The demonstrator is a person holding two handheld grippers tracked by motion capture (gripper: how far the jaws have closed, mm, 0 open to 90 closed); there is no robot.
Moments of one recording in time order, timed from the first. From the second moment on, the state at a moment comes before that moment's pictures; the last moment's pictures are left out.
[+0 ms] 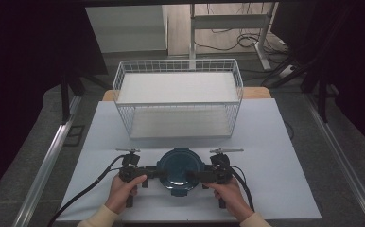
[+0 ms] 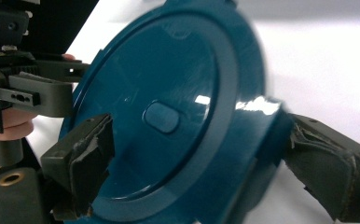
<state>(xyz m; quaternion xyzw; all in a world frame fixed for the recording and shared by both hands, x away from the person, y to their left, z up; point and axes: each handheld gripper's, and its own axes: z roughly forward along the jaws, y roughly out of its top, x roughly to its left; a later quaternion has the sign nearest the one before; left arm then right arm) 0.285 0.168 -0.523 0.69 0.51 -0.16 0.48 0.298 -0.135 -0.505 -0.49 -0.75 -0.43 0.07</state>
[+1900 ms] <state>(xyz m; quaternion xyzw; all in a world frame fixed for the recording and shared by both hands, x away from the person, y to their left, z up) 0.254 0.169 -0.502 0.70 0.50 -0.11 0.49 0.272 -0.148 -0.489 -0.48 -0.74 -0.47 0.06</state>
